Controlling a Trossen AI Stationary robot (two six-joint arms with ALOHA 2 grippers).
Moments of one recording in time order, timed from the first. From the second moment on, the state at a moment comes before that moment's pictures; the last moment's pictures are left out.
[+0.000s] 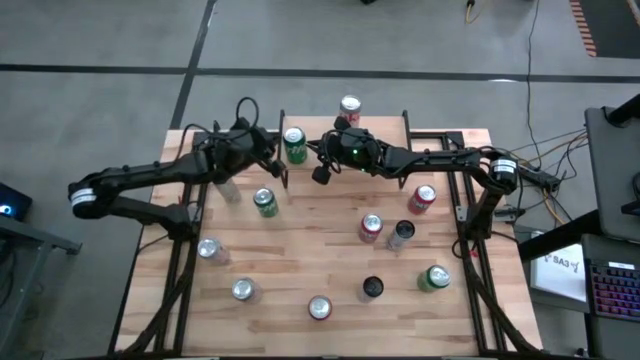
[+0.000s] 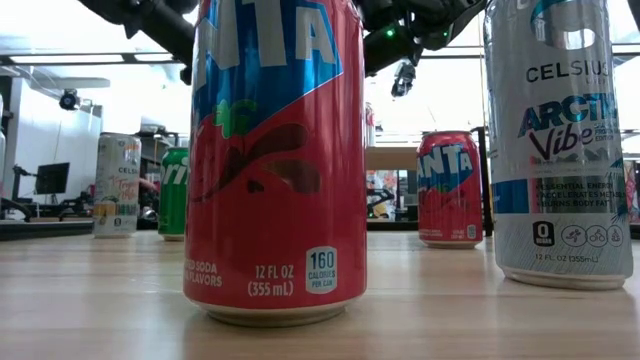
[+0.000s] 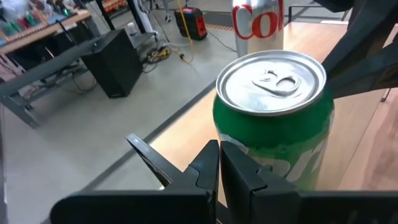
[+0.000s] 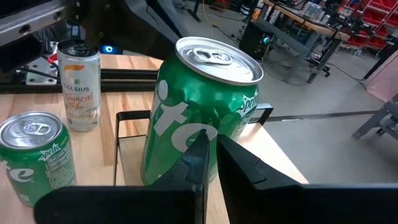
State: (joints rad) left arm 0.37 1.15 0.83 -0.06 -0.45 0.07; right arm -0.28 1.76 1.28 0.23 0.19 -0.24
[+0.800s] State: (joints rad) left arm 0.30 1.08 0.83 -0.20 -0.43 -0.13; right arm -0.28 1.76 1.28 0.21 0.20 -0.25
